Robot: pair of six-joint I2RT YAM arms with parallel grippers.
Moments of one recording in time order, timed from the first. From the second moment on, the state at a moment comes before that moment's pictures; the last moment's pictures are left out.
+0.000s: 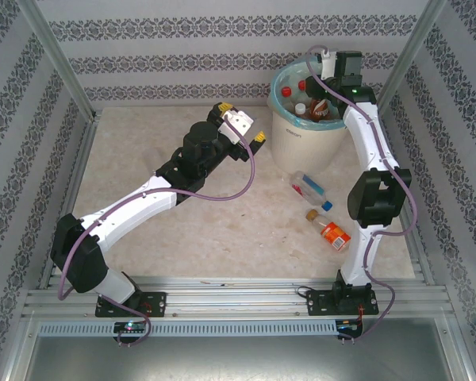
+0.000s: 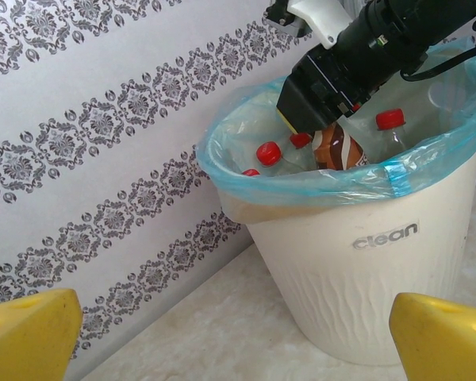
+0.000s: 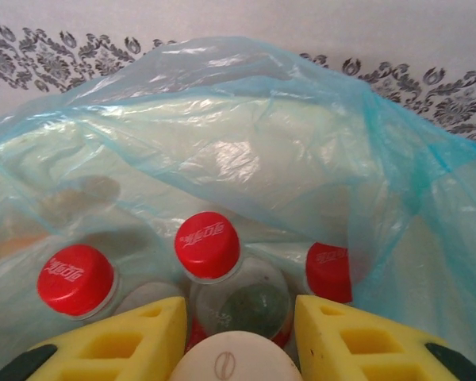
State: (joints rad) left arm -0.69 1.52 1.31 0.13 -0.16 0.32; right arm 0.04 2.03 2.08 -0.58 -0.17 -0.04
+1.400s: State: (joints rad) left arm -0.32 1.53 1.39 -0.28 -0.29 -0.22; right arm 0.01 1.99 2.08 -0.71 -0.15 0.14
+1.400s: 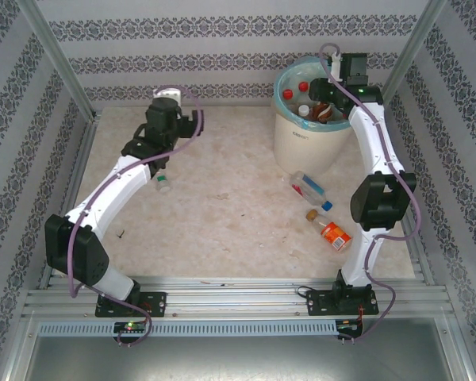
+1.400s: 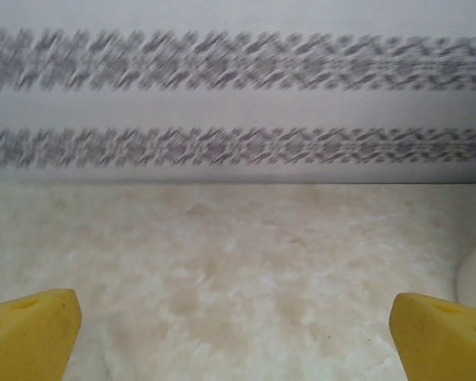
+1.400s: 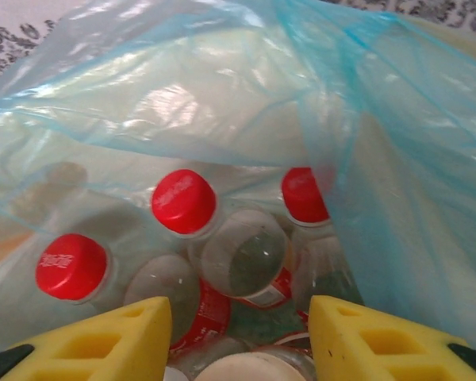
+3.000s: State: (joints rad) left arm 0.04 1.98 1.35 -0.47 0.03 -0.47; right arm 0.07 1.47 1.66 -0.62 -0.41 0.23
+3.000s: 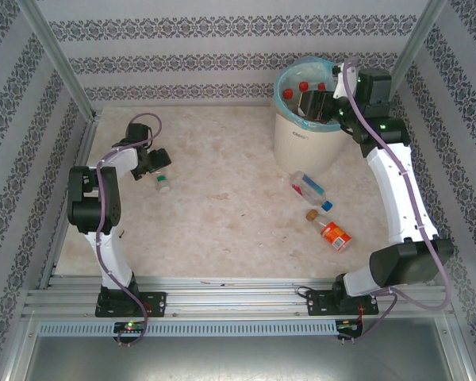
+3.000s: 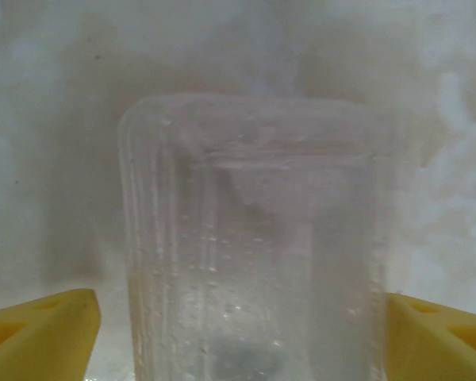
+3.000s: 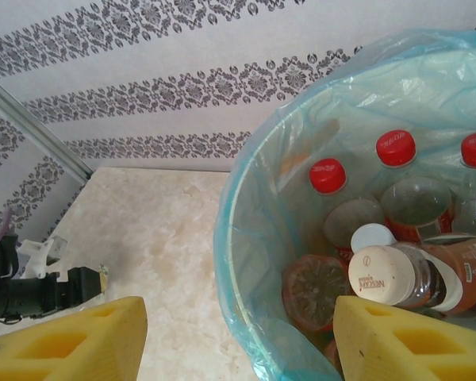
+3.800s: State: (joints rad) left arm -0.13 1.55 1.28 -0.35 -0.03 -0.30; right arm 0.14 1.36 1.60 -0.57 -0.41 0.21
